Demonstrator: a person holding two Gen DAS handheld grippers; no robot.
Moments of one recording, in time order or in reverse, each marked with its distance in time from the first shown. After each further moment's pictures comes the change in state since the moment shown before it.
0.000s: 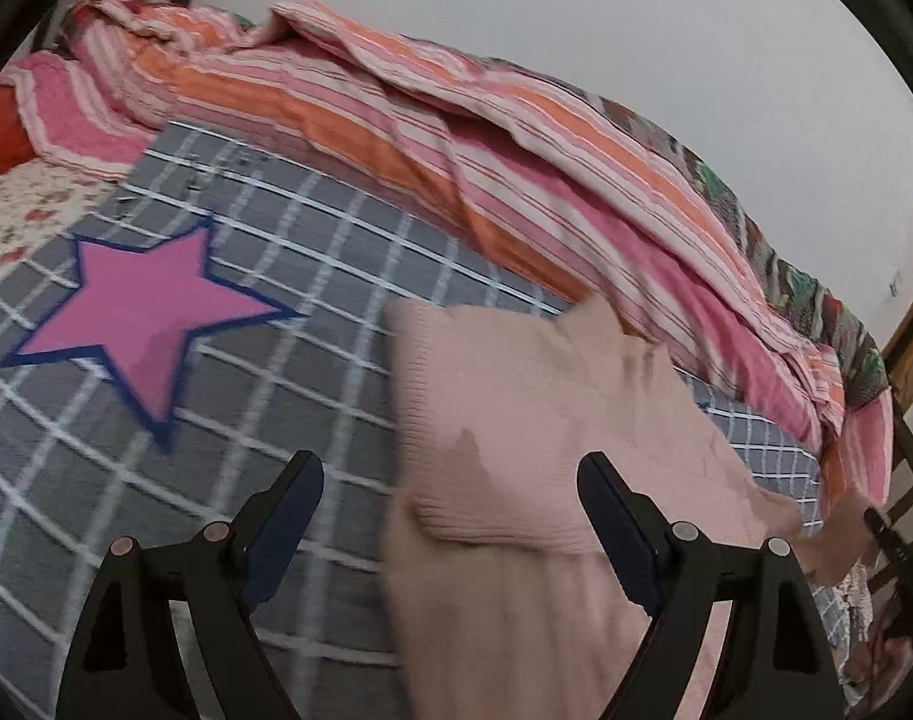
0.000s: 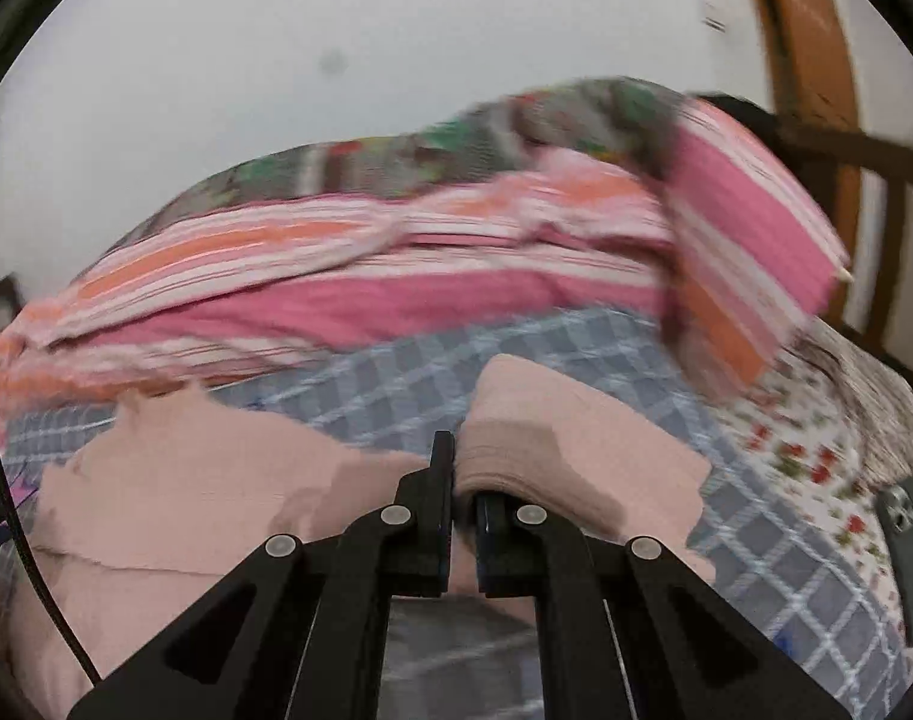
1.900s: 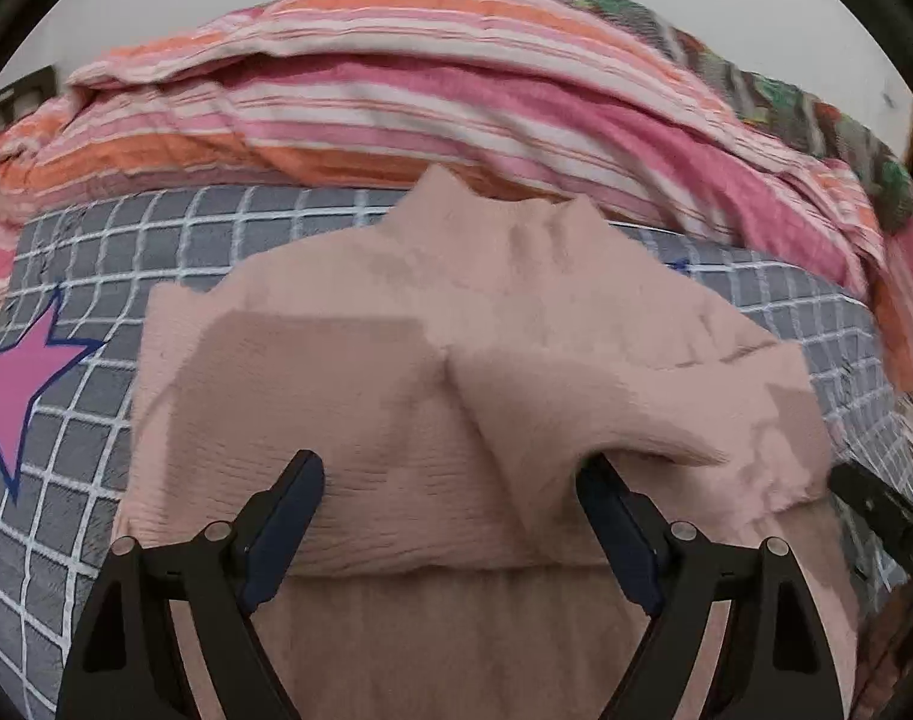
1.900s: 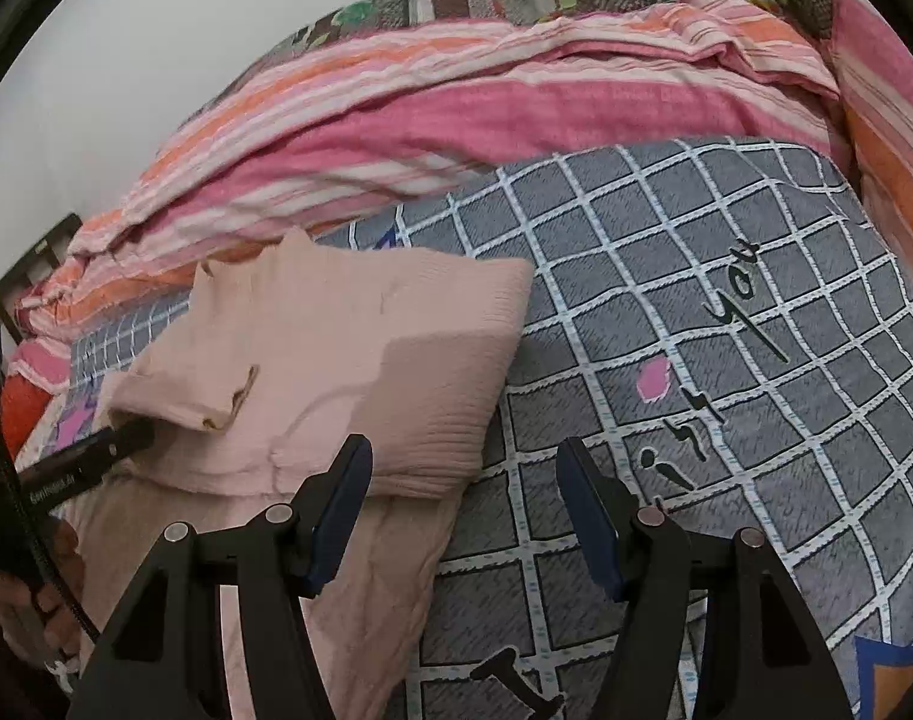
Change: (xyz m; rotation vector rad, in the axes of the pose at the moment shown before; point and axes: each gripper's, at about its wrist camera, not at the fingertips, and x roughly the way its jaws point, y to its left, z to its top) left arm 0.083 -0.136 -0.033 0.306 0.143 0.137; right arm 0.064 0.057 -0.061 0.009 0.306 0.236
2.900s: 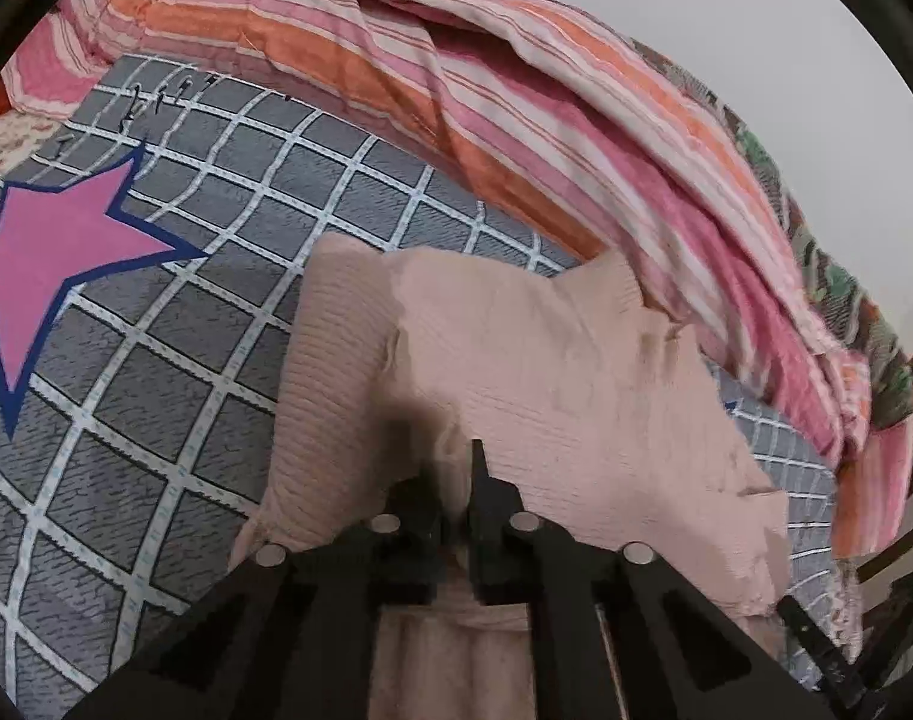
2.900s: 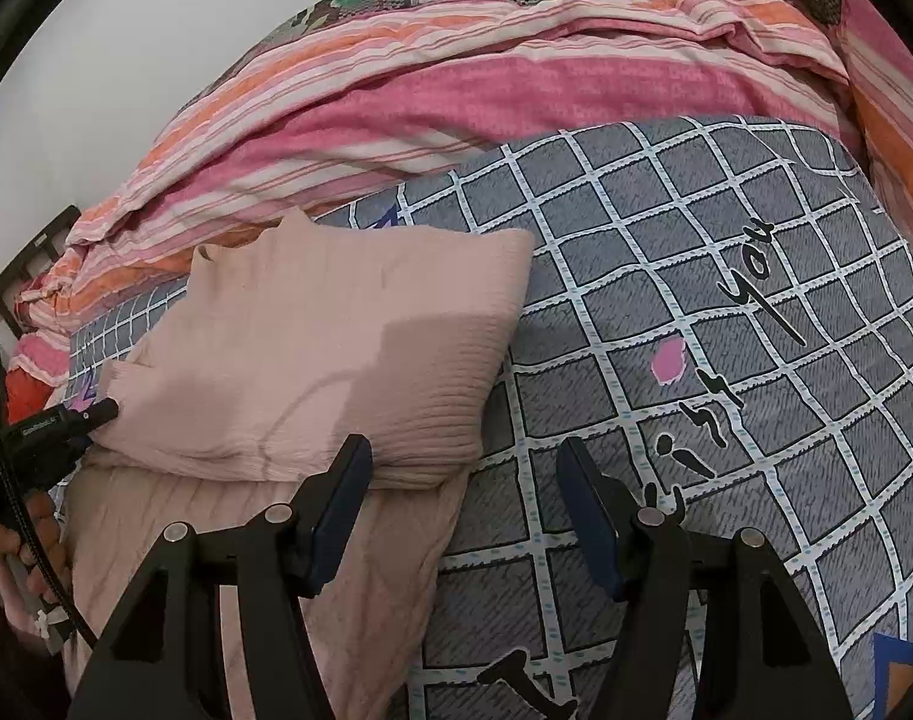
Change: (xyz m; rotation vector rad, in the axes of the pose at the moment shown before) left arm 0.001 0.109 -0.002 -0.372 -0.049 -0.149; right arm 0.009 0.000 -0.003 0.011 0.026 0.011
